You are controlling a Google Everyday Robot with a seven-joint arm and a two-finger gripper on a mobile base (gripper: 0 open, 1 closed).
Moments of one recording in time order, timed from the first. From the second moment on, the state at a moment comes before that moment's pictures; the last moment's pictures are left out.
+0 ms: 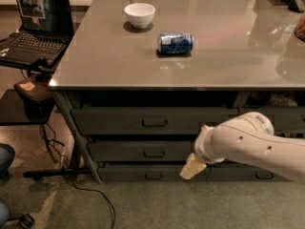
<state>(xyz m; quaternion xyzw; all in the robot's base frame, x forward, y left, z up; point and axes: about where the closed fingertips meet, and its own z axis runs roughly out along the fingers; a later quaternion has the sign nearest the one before) 0.501 -0.150 0.631 -0.49 0.84 -0.02 0.24</state>
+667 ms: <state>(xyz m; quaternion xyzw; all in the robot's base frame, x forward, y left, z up) 0.503 -0.177 0.611 -0.47 0.85 -0.02 0.23</state>
